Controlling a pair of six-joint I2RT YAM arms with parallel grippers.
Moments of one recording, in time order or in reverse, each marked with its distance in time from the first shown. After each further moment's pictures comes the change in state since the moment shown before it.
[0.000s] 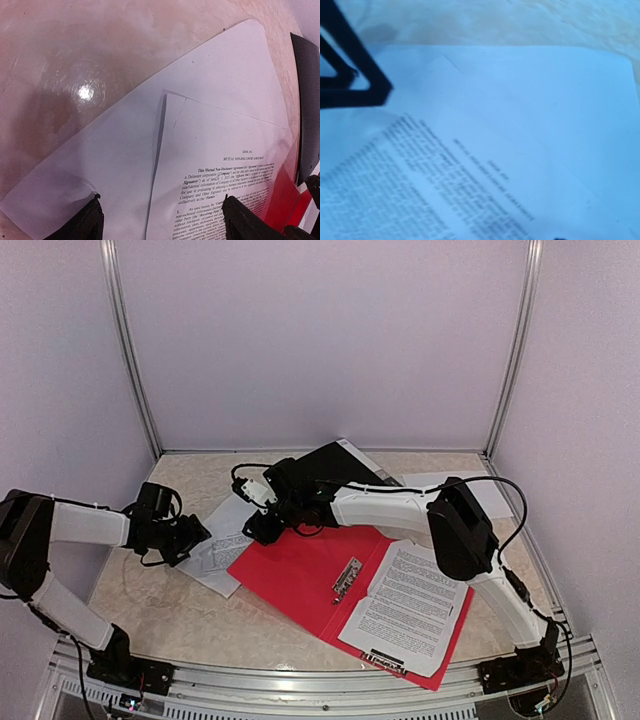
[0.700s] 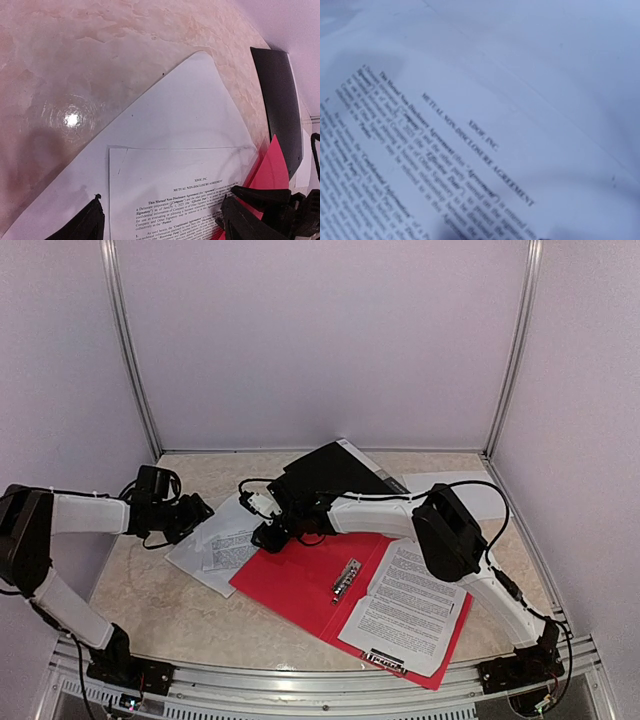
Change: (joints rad) left arm 0.015 0.011 0.103 0.042 0.025 0.085; right arm -0.029 0.107 0.031 0.005 -0.031 0.026
